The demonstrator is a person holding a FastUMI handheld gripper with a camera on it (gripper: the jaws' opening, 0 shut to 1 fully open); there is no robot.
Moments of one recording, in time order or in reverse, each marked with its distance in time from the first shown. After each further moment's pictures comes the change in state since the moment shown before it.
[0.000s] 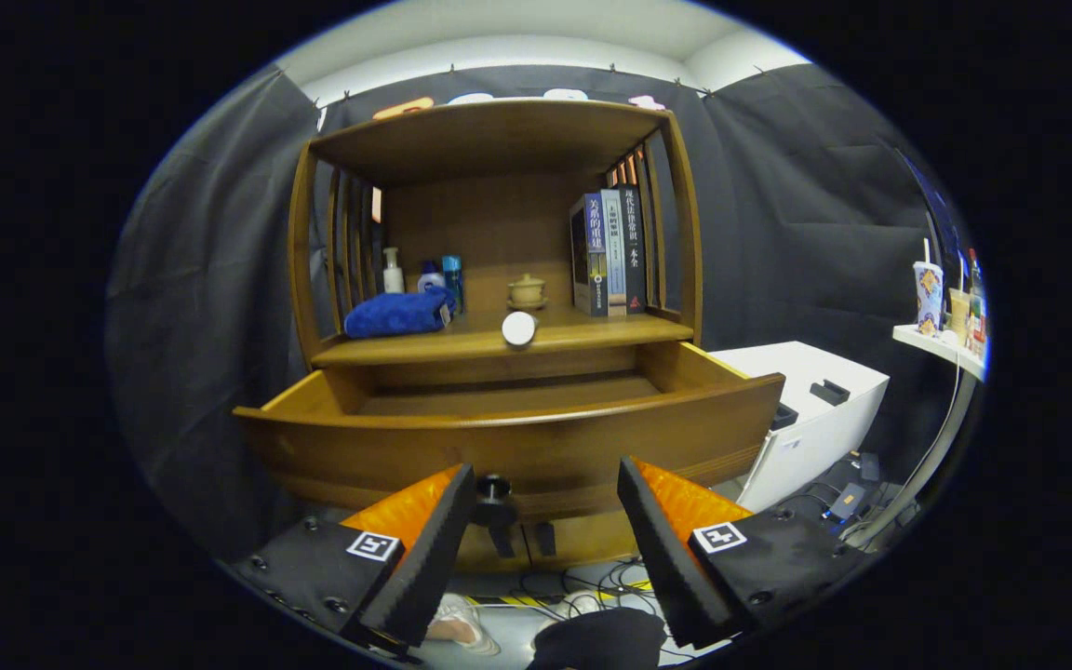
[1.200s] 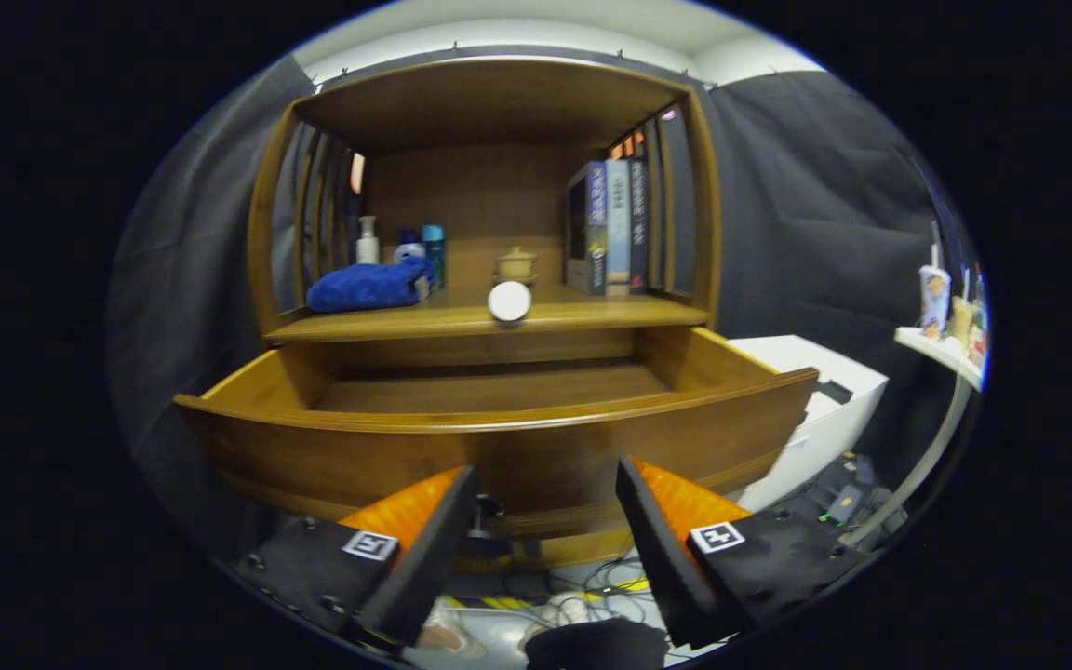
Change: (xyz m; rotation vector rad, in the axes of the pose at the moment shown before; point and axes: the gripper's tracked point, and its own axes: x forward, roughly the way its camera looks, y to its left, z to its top) arm 0.055 0.019 -0.006 0.012 0.069 -0.024
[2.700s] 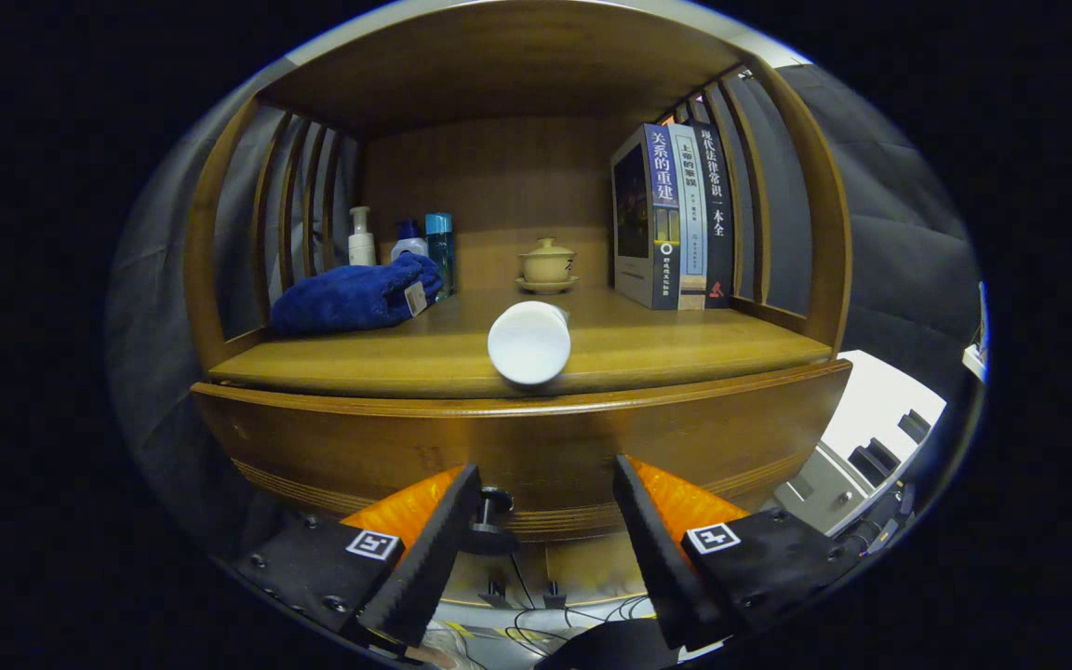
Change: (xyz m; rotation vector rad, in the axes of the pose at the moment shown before) arm 0.152 0.004 0.064 -0.023 0.006 0.080
